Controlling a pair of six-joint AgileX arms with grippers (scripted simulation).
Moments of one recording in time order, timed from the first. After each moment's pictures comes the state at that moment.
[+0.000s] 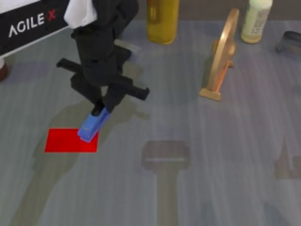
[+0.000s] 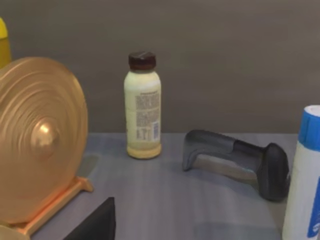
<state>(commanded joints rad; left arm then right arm) -0.49 2.08 1.76 -1.25 0.01 0.01 0.00 0.00 0.00 0.00 0.00 0.00</state>
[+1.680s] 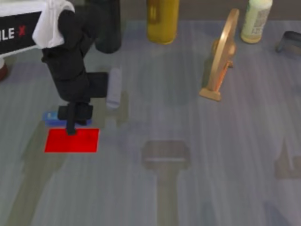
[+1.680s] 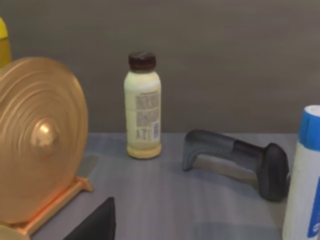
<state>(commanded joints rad) -0.36 2.03 1.49 -1.02 0.02 1.22 0.00 0.00 0.00 0.00 0.00 0.00</state>
